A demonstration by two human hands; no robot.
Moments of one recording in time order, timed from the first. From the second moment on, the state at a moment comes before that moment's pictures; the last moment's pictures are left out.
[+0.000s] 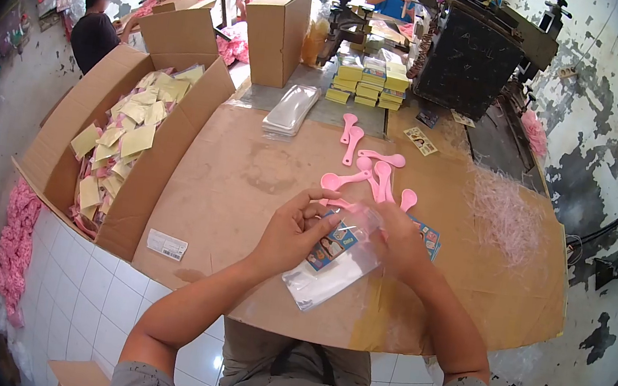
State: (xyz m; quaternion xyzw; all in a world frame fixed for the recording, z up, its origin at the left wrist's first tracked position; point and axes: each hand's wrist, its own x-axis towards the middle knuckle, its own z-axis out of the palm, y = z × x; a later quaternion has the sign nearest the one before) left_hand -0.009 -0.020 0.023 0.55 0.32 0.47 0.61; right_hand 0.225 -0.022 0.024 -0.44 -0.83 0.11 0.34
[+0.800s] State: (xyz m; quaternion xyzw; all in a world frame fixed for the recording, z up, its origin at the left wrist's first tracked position) left_hand 0.002 -0.027 0.013 0.55 0.29 0.42 0.66; right_hand 0.225 -0.034 0.052 -0.32 -0.60 0.45 0.58
